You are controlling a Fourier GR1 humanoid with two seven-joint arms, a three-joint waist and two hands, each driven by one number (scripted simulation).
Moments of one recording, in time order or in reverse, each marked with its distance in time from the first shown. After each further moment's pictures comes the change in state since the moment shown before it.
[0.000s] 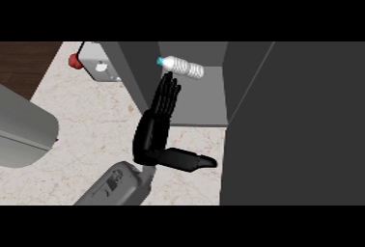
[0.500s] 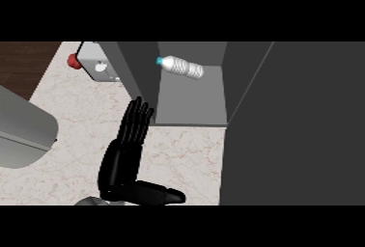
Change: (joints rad) left arm 0.268 0.140 -0.014 -0.245 -0.004 -0.035 -0.035; right arm -0.019 -0.090 0.196 -0.010 0.027 0.085 0.096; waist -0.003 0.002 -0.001
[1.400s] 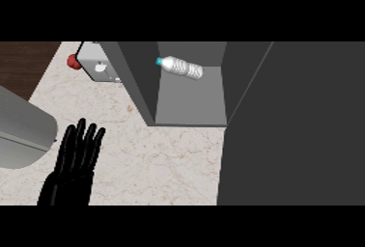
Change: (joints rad) left arm 0.291 0.190 0.116 -0.250 0.064 -0.085 -0.059; right arm -0.123 0.074 0.448 -0.079 0.292 -0.144 0.241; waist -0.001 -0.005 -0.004
